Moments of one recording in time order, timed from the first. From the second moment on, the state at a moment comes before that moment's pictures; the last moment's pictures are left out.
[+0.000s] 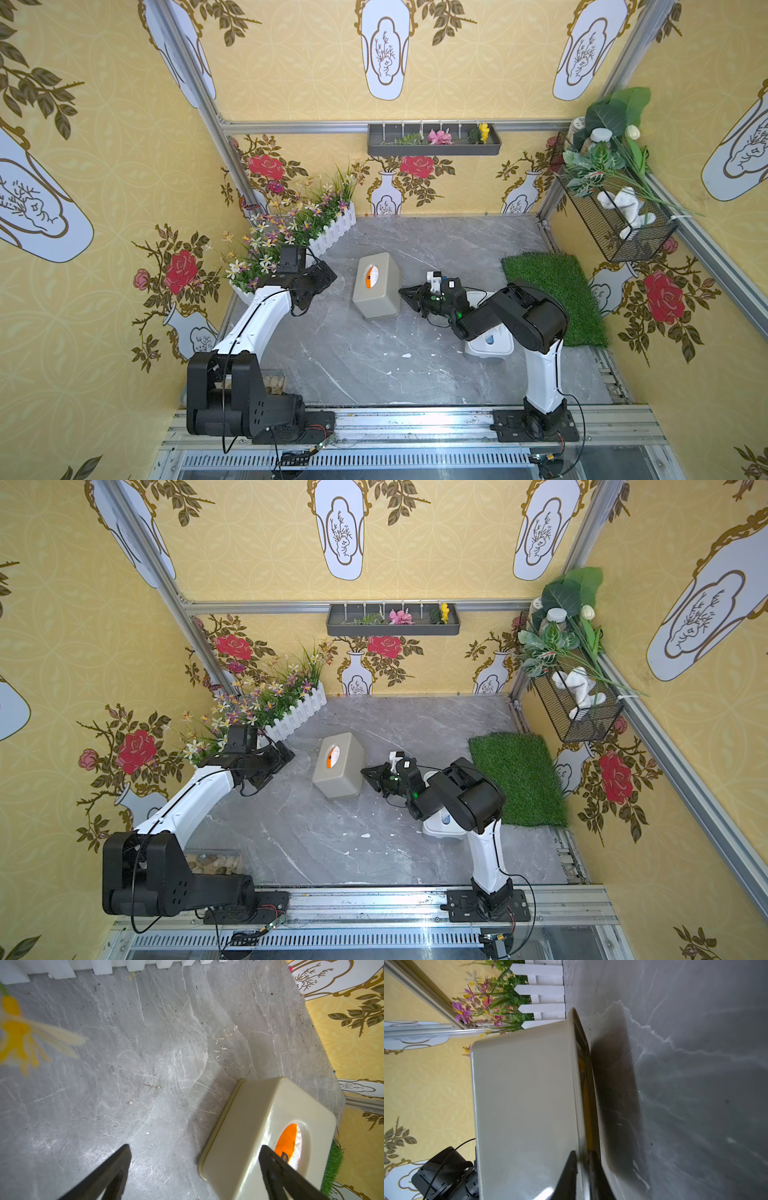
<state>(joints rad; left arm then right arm) 0.00 1.37 0.96 -0.57 0.17 -0.78 0.58 2.02 0.74 0.99 -0.43 1.44</state>
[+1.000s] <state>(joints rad) -0.23 1.64 1.26 -0.64 0.16 -0.52 0.76 1.86 1.47 -0.50 -0.07 0.43</state>
